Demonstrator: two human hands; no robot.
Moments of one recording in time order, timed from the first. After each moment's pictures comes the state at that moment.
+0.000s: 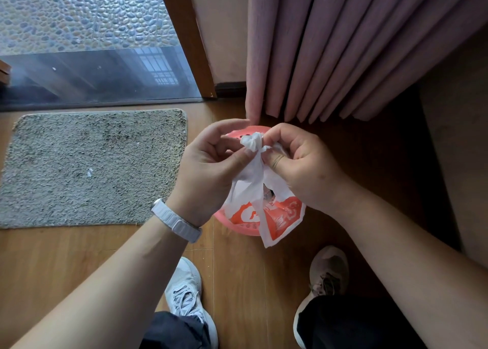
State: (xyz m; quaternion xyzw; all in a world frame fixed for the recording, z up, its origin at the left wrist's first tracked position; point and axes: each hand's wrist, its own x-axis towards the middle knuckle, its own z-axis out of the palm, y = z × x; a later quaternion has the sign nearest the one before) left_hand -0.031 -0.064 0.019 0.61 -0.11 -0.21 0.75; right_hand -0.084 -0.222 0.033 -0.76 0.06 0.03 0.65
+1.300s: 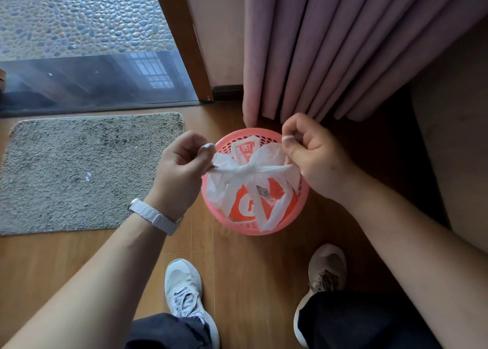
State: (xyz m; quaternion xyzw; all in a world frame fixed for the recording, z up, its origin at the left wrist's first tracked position) left_hand -0.006 -0.029 0.000 0.71 -0.08 -0.16 0.68; right_hand -0.082 -0.249 0.022 -0.83 0.09 -0.01 0.56
